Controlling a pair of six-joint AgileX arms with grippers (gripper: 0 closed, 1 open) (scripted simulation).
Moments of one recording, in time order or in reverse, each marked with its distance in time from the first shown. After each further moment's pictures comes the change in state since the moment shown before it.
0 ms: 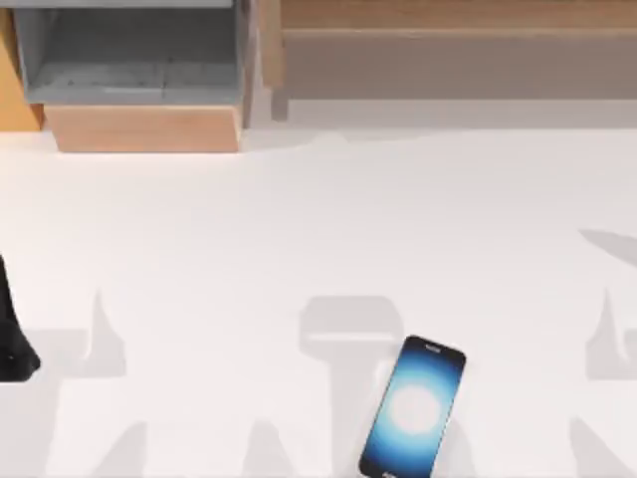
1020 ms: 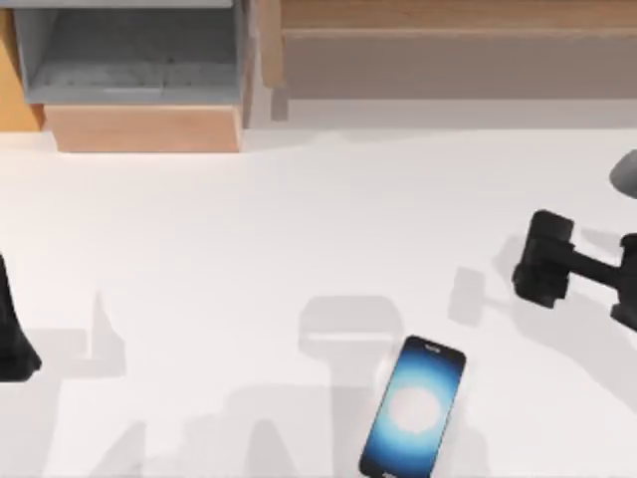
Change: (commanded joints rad) left arm 0.000 0.000 0.000 0.000 0.000 0.000; right arm 0.491 1.133 0.771 -0.613 0.001 0.737
